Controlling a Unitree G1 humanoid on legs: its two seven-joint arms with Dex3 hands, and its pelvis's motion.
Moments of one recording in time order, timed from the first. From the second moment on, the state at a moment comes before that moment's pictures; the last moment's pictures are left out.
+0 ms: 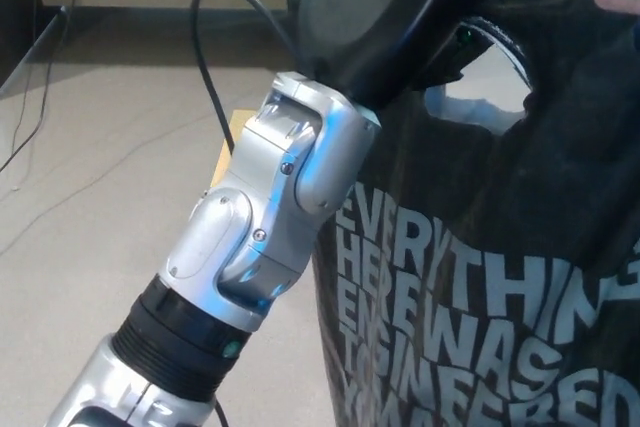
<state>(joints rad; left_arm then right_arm) -0.92 0.12 -0.35 0.07 0.82 -0.06 0.19 -0.02 -0.57 0.13 0.90 -0.28 -0.30 0.09</state>
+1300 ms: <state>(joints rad) -0.87 0.26 -0.21 0.07 0.84 -0.21 0.56 -0.01 -0.58 0.14 0.90 -0.28 -0.31 0.09</state>
